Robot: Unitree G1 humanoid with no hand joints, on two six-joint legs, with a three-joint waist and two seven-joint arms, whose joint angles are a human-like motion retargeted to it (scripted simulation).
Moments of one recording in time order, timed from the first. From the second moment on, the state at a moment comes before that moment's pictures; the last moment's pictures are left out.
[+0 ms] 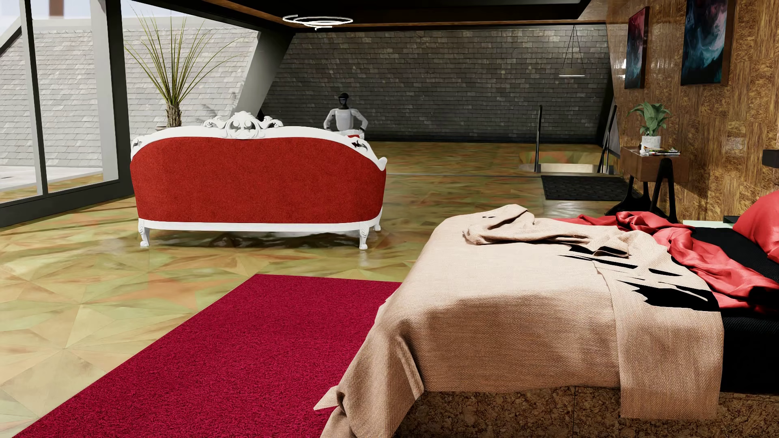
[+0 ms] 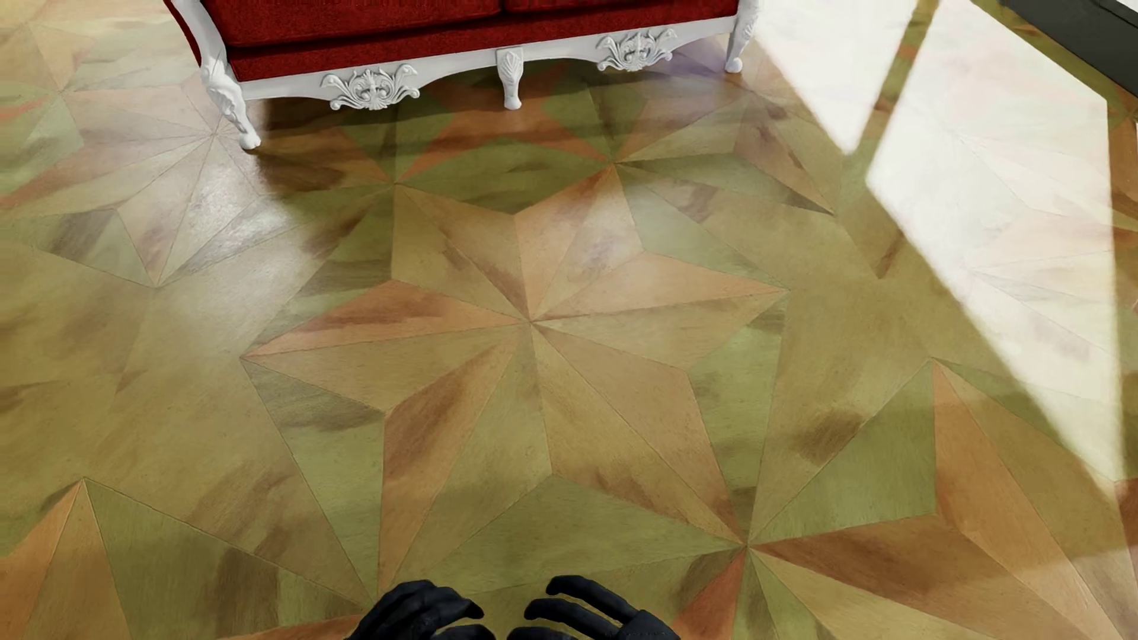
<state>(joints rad) -0.38 -0.35 -0.06 0.14 0.16 0.09 0.04 -0.10 0.01 1.24 0.42 0.24 -0.02 0.17 -0.10 0.74 -0.65 -0.25 -0.09 -0.86 1.01 0.15 0.17 0.94 -1.24 -0.38 -0.44 0.99 -0.99</state>
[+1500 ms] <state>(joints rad) 0.01 -0.43 -0.05 -0.07 0.09 -0.01 0.03 -0.05 -0.03 0.66 0.33 0.33 -0.05 0.09 0.04 0.63 -0.69 -0.17 -0.09 -0.72 1.03 0.17 0.20 0.98 -1.28 -0.42 -0.40 0.98 -0.98</state>
